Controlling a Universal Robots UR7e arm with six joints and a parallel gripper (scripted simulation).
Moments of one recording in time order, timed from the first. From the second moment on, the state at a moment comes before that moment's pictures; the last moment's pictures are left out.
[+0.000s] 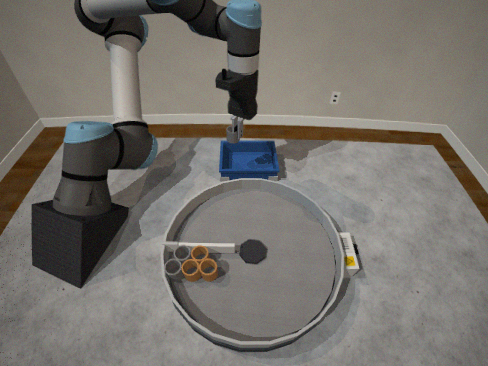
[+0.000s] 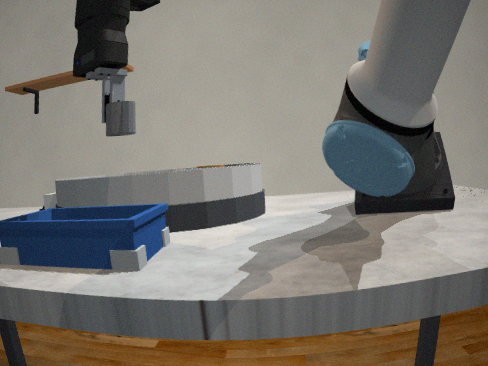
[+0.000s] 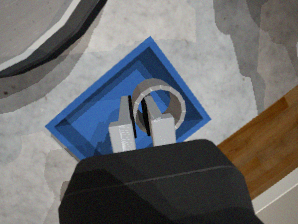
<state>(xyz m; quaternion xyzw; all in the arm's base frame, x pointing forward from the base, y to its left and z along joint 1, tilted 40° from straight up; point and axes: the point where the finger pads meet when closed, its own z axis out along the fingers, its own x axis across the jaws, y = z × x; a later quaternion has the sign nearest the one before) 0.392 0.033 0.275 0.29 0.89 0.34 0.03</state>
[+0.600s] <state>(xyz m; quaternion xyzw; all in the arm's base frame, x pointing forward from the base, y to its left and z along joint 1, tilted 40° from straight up) 0.397 0.047 0.273 0.29 0.89 0.34 0.03</state>
